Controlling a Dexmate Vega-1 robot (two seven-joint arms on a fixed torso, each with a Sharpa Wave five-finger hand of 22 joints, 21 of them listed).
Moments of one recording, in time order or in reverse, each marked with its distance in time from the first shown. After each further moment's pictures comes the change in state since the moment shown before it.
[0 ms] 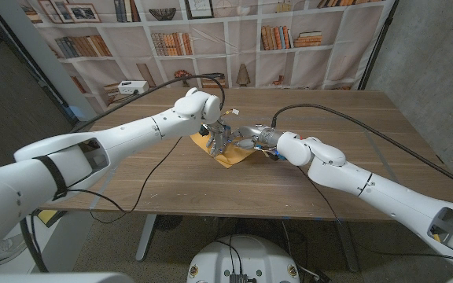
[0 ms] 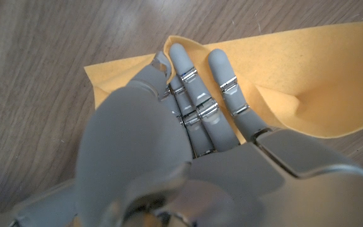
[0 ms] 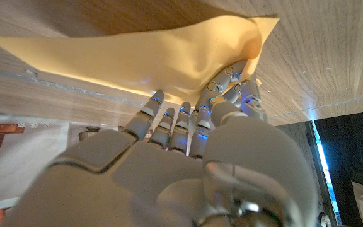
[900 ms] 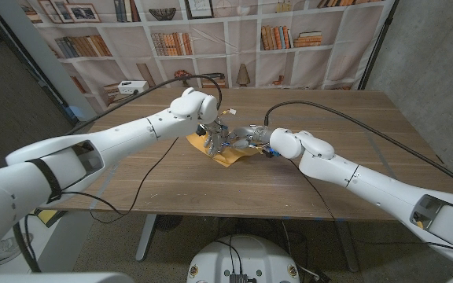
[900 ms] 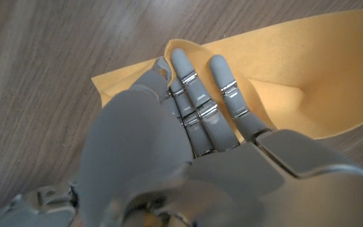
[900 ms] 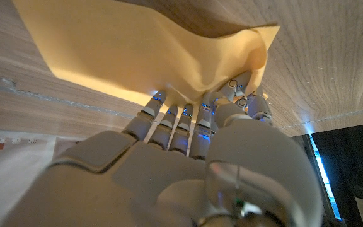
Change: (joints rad) left arm 0.017 0.037 -0.029 -0.064 0.020 0.015 -0.010; left_hand -0.068 0.041 -0.075 0.045 0.012 -0.139 -0.057 -0.027 0.004 -0.135 0.012 -0.066 -0.002 -0.223 0.043 -0.023 0.030 -0.203 0.045 -0.067 0.000; right arm 0.094 0.055 -0.078 0.098 0.011 -0.031 0.128; right_hand -0.066 -0.027 -0.005 0.022 0.000 0.020 0.035 0.012 -0.001 0.023 0.004 0.039 -0.006 0.108 -0.004 0.027 -0.002 0.051 0.040 0.015 -0.002
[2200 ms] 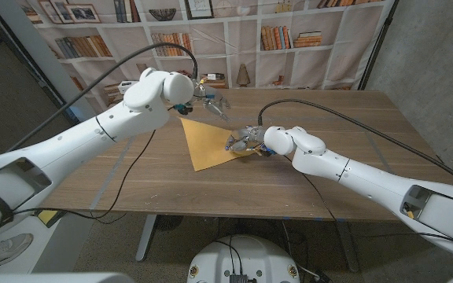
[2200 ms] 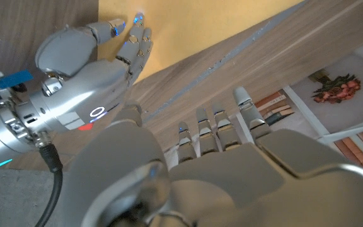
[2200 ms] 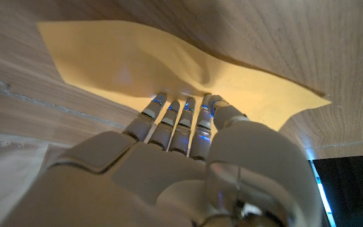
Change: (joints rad) left arm 0.232 0.238 -0.361 -0.473 -0.055 0.156 0.280; left_hand -0.476 -0.027 -0.177 0.145 0.012 -0.739 -0.048 -0.177 -0.162 -0.699 0.168 -0.153 -0.204 -0.807 0.275 -0.011 -0.144 -0.460 0.205 -0.422 -0.002; right arm 0.066 0.029 -0.078 0.049 -0.043 -0.030 0.081; right_hand -0.010 0.011 0.024 -0.004 0.005 0.029 0.007 0.007 0.003 0.081 0.040 0.008 -0.002 0.029 -0.002 -0.001 -0.003 0.008 -0.007 -0.006 -0.002
